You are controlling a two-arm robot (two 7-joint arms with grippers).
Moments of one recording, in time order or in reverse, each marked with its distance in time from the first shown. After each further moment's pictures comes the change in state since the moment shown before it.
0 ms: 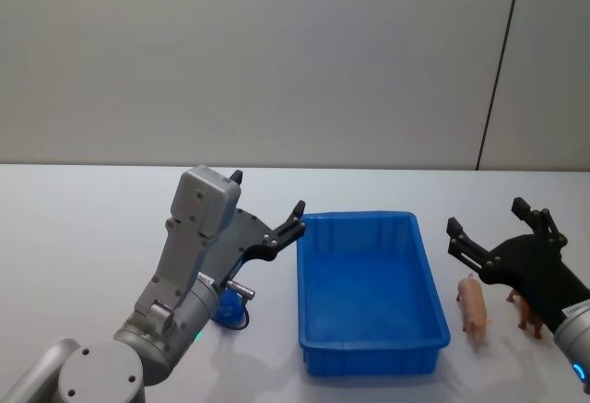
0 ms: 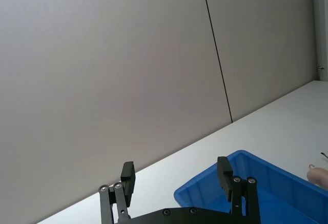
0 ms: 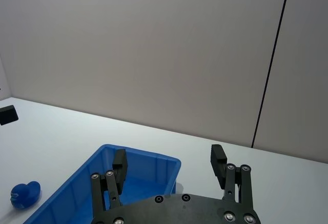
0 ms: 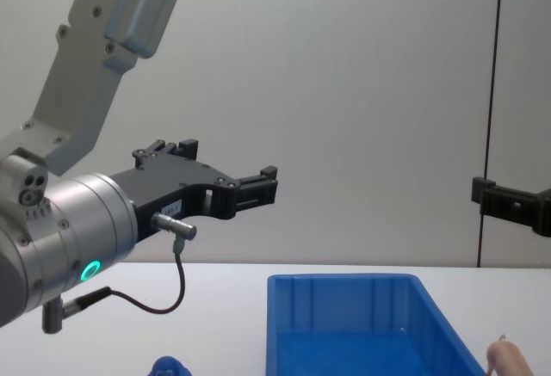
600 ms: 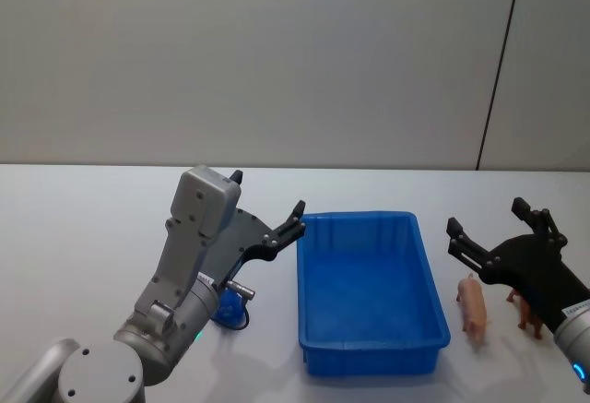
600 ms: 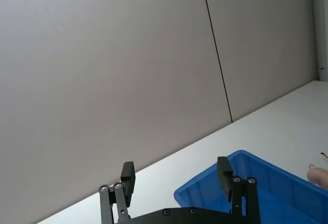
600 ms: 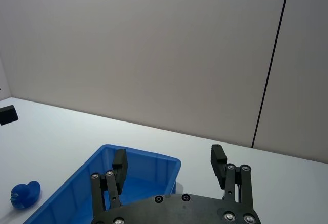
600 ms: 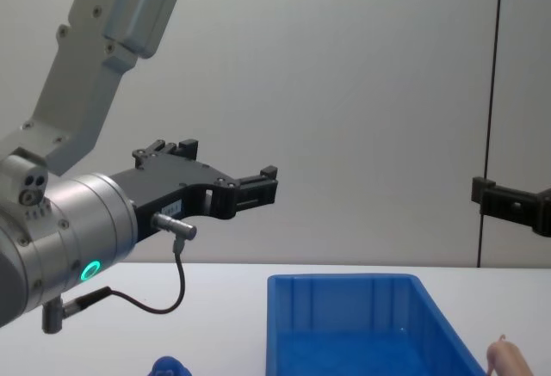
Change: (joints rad) left arm 0.000 0.000 0.000 0.000 0.000 0.000 0.000; right arm 0.000 0.000 0.000 0.000 0.000 0.000 0.000
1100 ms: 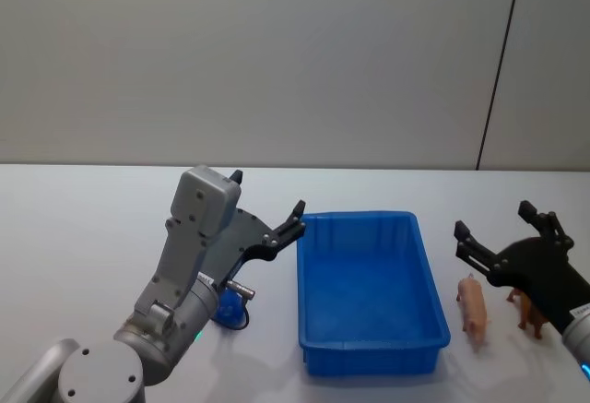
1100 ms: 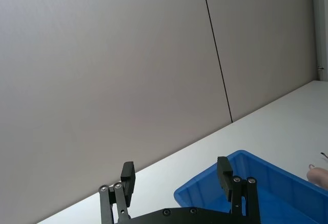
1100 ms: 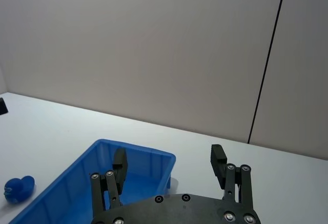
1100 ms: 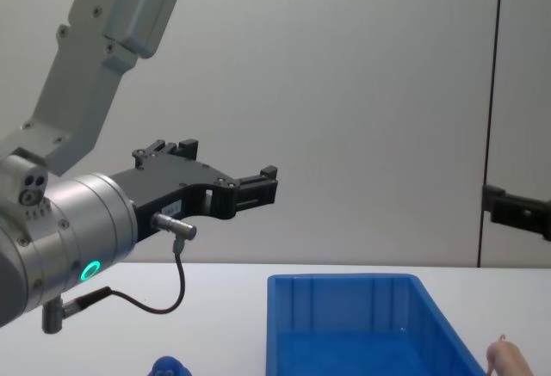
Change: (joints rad) left arm 0.000 0.000 0.000 0.000 0.000 0.000 0.000; right arm 0.002 0.012 0.012 0.015 0.007 0.003 0.013
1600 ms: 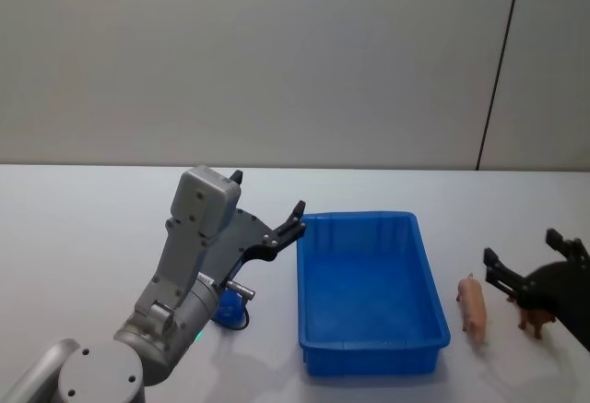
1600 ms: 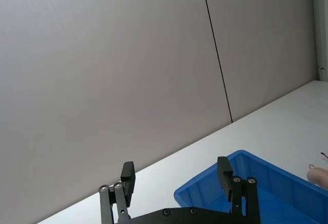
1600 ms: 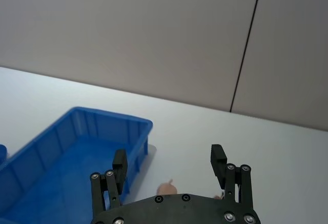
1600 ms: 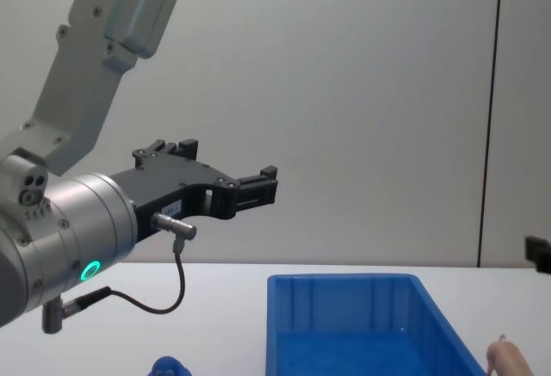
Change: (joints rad) left arm 0.000 0.000 0.000 0.000 0.000 0.000 0.000; right arm -0.020 0.049 0.039 0.037 0.026 0.063 0.010
